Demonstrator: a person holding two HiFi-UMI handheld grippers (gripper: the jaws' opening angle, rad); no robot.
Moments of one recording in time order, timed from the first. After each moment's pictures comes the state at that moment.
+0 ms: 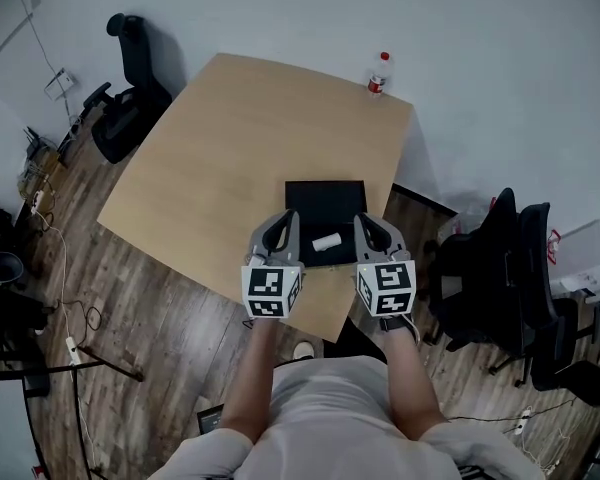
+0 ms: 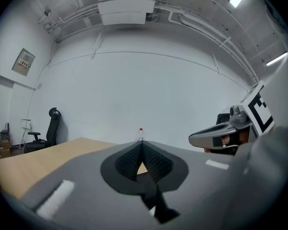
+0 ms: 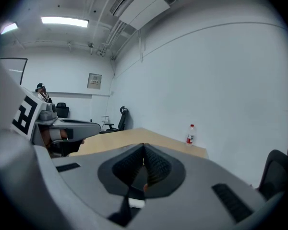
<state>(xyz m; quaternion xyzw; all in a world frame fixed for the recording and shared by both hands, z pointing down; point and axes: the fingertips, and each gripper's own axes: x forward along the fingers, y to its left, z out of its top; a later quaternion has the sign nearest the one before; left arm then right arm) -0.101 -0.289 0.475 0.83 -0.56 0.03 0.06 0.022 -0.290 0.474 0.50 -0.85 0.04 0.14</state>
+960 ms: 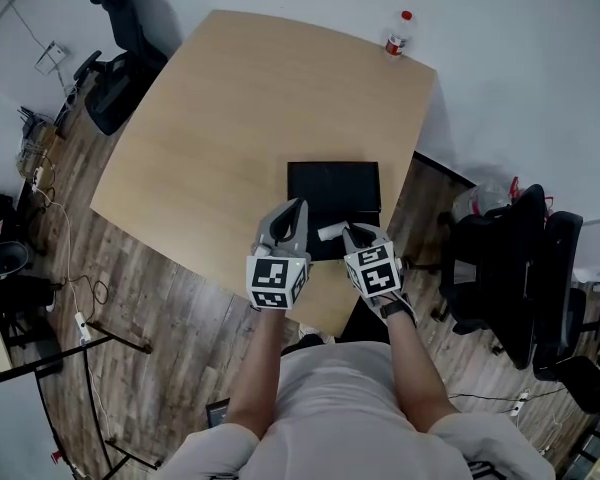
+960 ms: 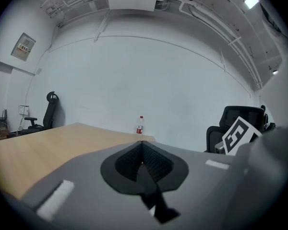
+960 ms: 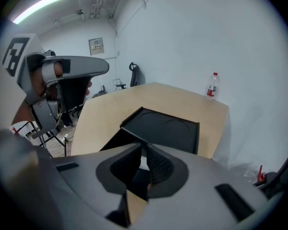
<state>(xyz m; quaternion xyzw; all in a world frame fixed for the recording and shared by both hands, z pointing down) -0.092 -0.340 0.546 0.83 -0.55 0.05 0.12 0.003 -0.311 0.660 0.38 -0.84 0.19 0.35</state>
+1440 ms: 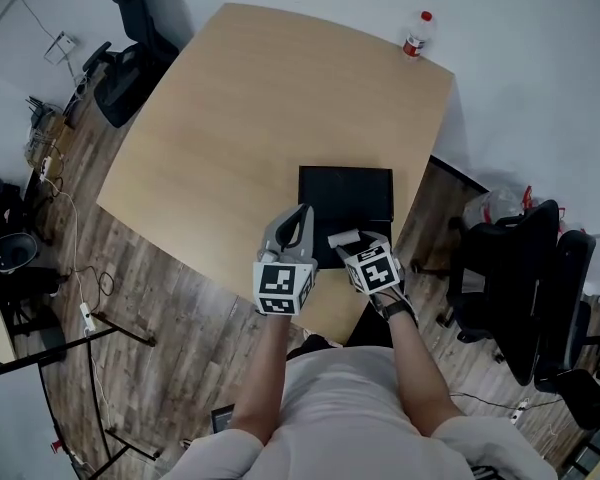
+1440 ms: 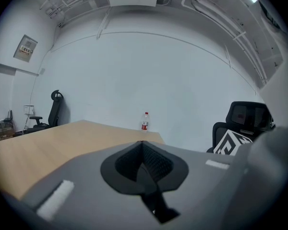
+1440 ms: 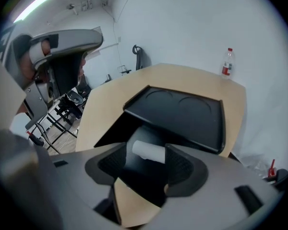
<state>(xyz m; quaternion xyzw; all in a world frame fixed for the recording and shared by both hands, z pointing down) -0.101 -0.351 0.564 0.81 -0.57 0.07 0.13 -0.012 -0.305 0.720 0.31 -0.82 0.26 0.40</state>
